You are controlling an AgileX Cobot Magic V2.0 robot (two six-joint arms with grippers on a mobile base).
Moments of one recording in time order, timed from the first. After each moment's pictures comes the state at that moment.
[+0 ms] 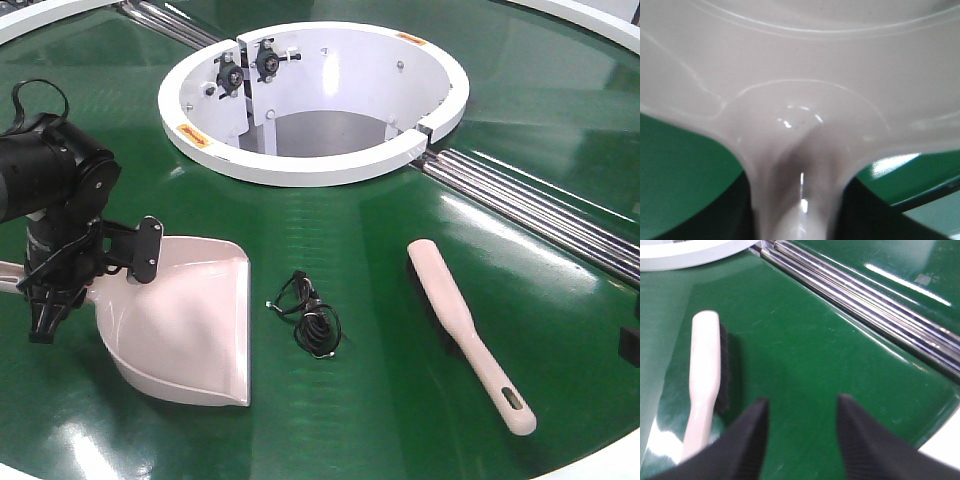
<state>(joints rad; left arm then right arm) -0.29 1.85 -1.35 0.43 1.22 1.03 0.08 0.72 -0.59 -0.15 0.57 0.15</state>
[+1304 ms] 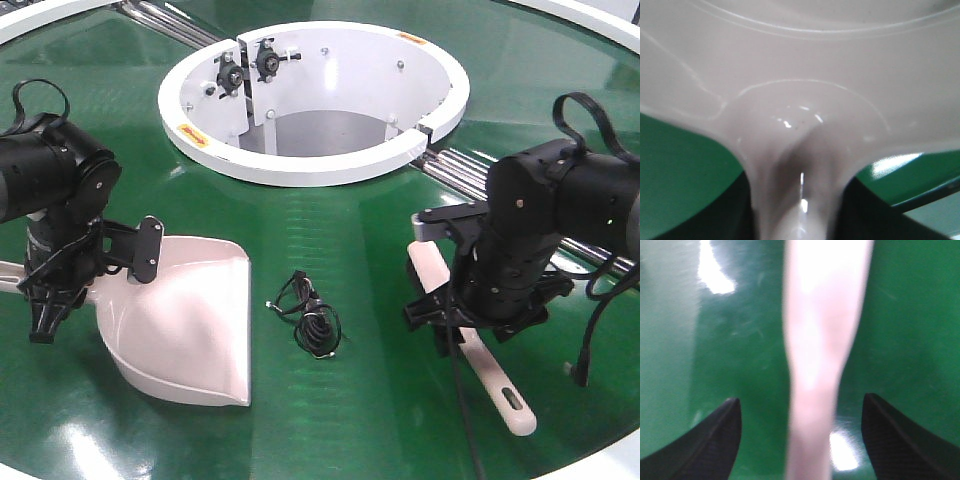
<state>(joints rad) -0.29 1.85 -1.35 0.43 1.22 1.03 0.37 1.70 -1.19 -0.06 1.07 0.19</state>
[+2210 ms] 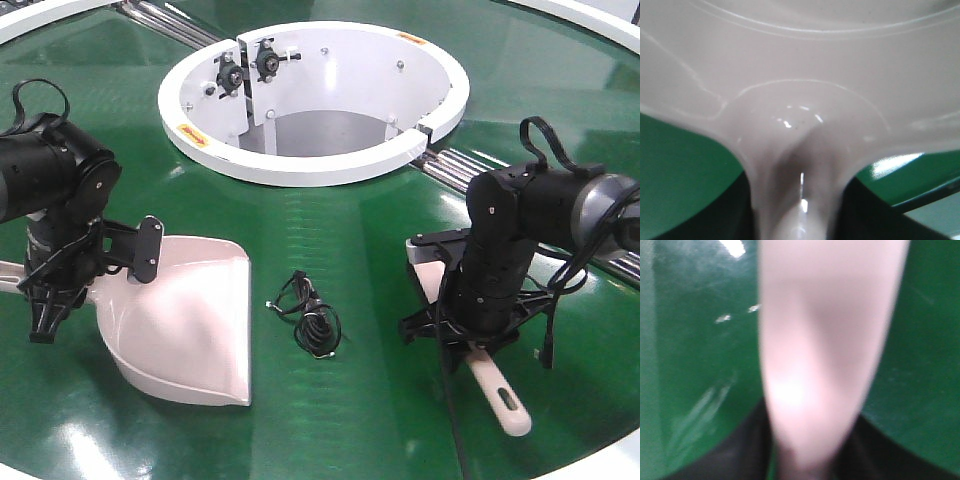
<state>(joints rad) -0.29 1.85 -1.35 0.43 1.22 1.03 0.33 1.86 -1.23 -0.01 1.08 0.13</state>
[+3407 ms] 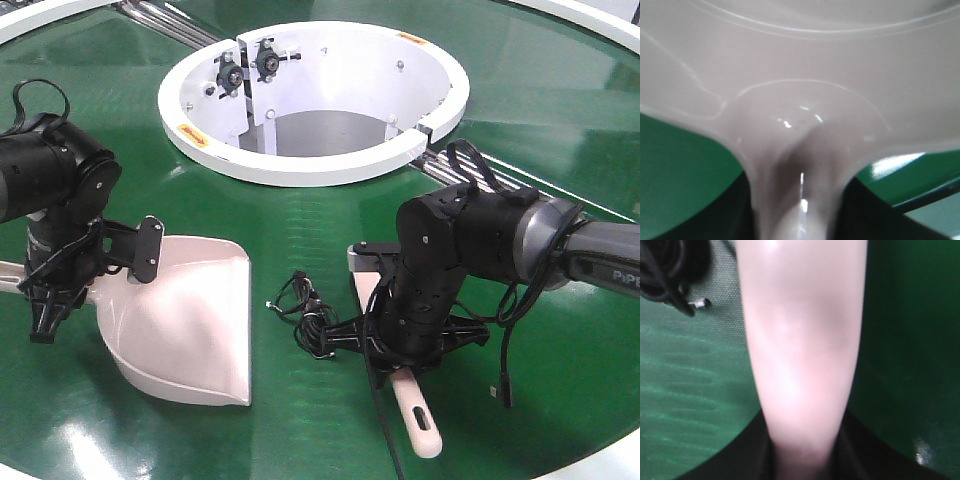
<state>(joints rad) -0.29 1.85 -1.35 0.43 1.22 1.03 0.54 1.85 -1.23 0.08 0.99 0.42</state>
